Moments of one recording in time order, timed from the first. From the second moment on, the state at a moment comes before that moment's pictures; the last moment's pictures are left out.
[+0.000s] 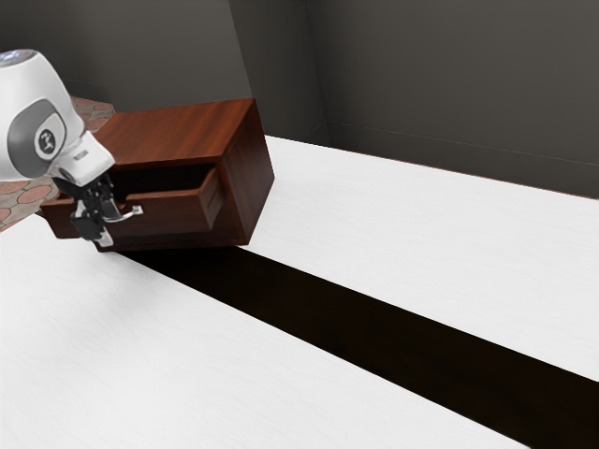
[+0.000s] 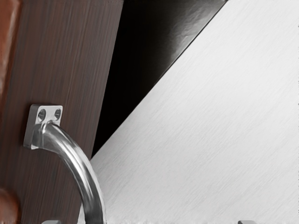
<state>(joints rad) 0.27 0.09 0.29 -1.66 0.04 1.96 1.39</state>
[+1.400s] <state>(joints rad) 0.25 -0.27 0.28 -2.07 0.09 2.06 1.36</state>
